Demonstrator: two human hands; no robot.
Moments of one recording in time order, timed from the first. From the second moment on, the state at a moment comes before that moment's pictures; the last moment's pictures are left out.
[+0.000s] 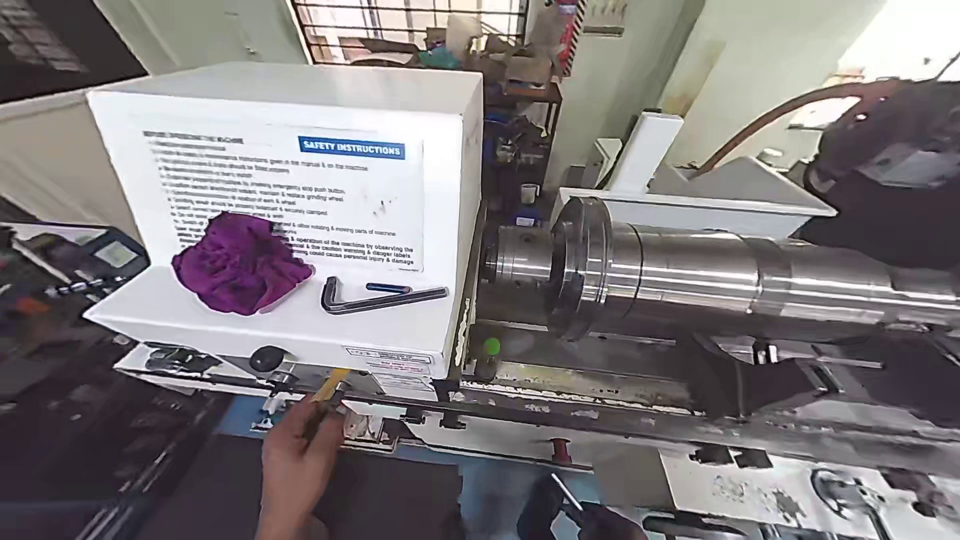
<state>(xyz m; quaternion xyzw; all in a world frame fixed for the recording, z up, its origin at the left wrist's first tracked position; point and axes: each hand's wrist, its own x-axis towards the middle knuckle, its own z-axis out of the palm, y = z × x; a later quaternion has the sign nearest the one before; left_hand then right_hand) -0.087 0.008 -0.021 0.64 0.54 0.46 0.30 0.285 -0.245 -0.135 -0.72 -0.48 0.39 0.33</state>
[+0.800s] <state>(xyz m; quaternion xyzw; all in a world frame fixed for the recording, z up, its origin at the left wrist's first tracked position) -0.087 0.007 -0.007 0.73 0.60 0.33 0.08 0.283 -0.155 -0.144 -0.60 -0.62 0.43 0.25</state>
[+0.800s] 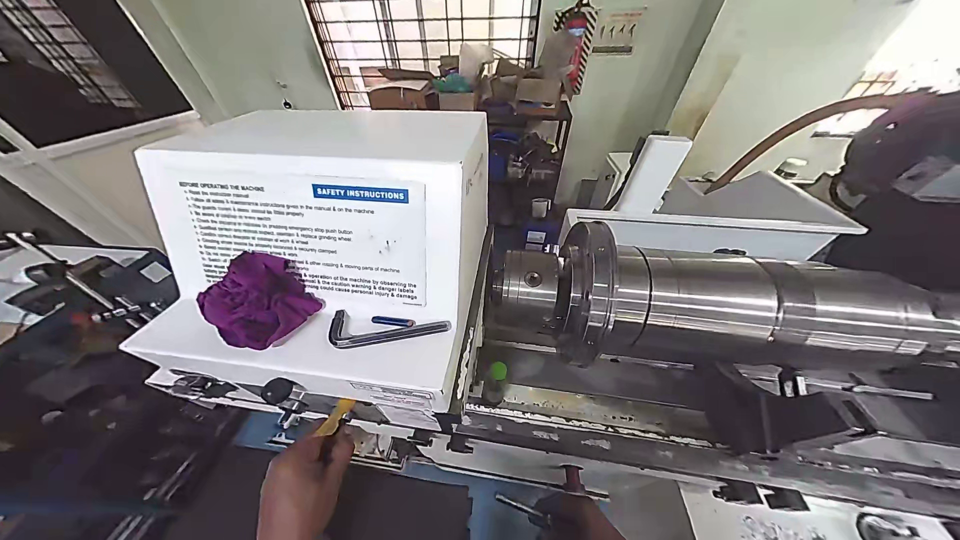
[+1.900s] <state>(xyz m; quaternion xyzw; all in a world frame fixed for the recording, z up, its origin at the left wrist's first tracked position) -0.081 0.015 -0.016 0.71 0.58 0.39 0.09 0.228 -0.196 -0.133 -0.65 -0.58 0.44 0.24</state>
